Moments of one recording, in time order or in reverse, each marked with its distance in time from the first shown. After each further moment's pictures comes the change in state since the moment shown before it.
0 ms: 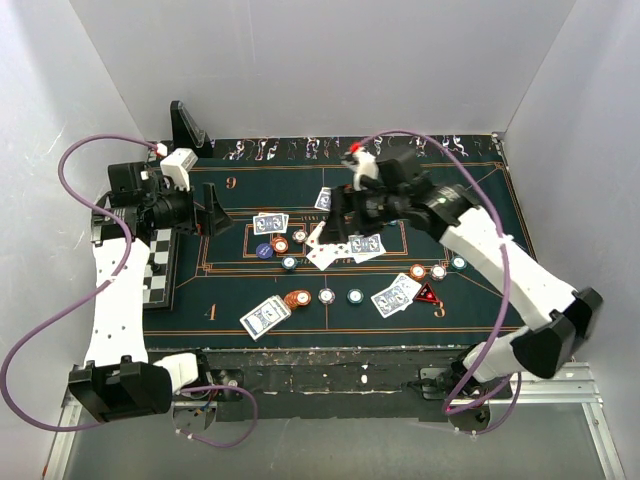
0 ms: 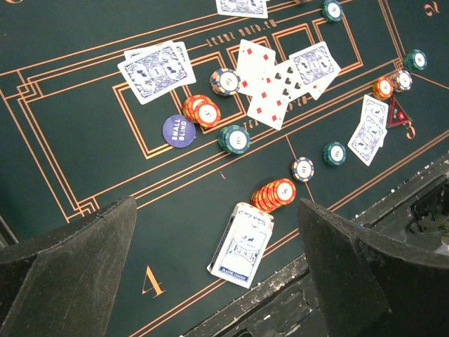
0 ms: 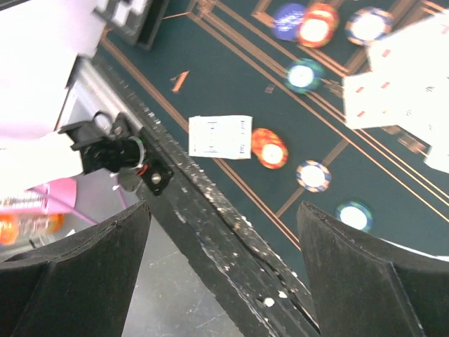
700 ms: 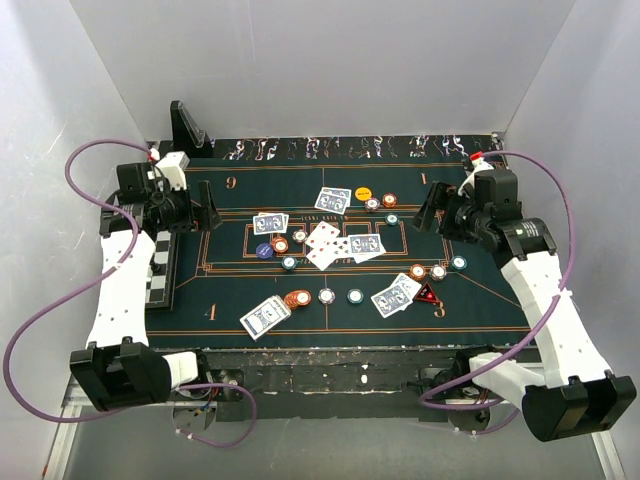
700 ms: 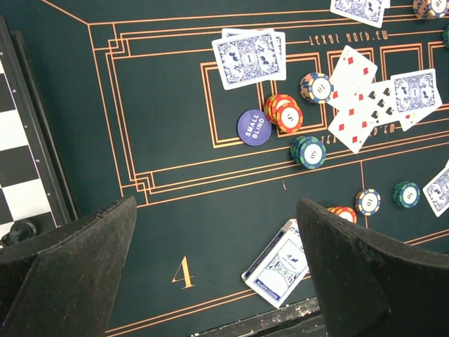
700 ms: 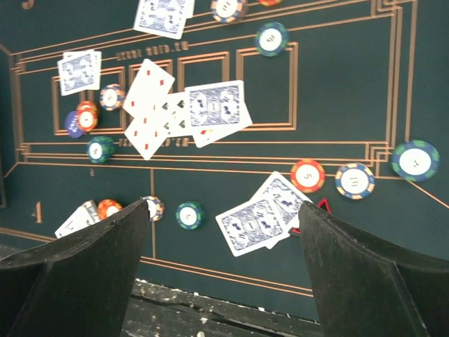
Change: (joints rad) left arm 0.000 0.063 -0.060 0.095 -0.291 -0.096; right arm -0.551 -0.386 -0.381 -0.019 0.236 -0.004
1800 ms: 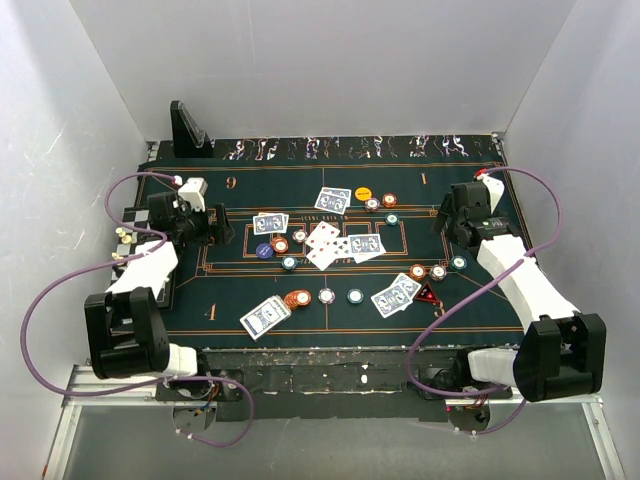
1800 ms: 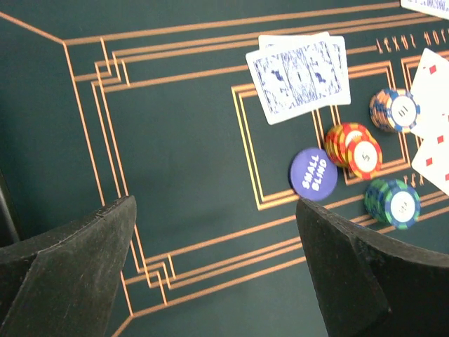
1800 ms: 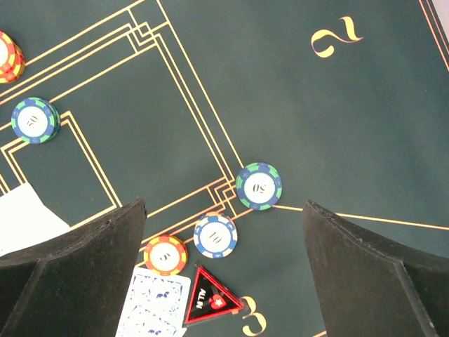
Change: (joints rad) left arm 0.000 0.148 -0.450 0.664 0.036 0.030; right arm -0.042 0.182 -0.222 0.213 0.593 0.059
